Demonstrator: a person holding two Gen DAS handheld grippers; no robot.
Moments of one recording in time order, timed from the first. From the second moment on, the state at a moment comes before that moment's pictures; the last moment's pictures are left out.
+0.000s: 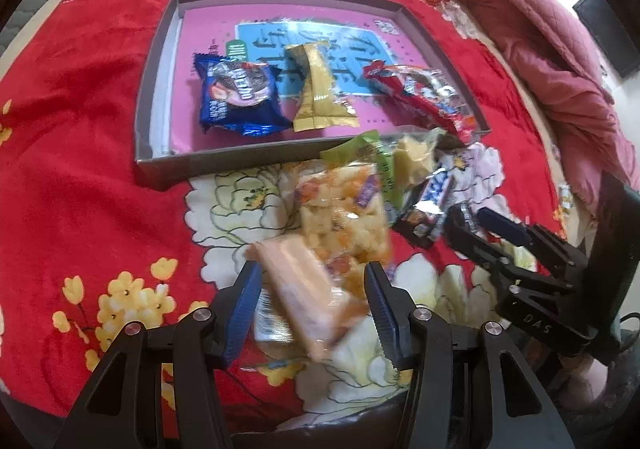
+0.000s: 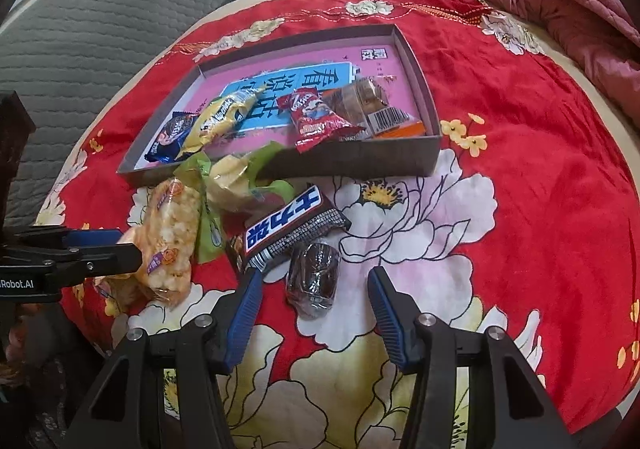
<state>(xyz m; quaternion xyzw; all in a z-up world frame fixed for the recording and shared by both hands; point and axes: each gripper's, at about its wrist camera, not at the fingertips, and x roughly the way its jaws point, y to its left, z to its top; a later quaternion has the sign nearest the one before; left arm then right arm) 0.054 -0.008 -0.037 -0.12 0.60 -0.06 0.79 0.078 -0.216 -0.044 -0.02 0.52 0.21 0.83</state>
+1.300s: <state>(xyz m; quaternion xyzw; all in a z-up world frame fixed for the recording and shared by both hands) 0.048 0.025 -0.044 -0.15 0.59 -0.04 0.80 0.083 -0.223 -0.047 0.02 0.50 0.24 0.83</state>
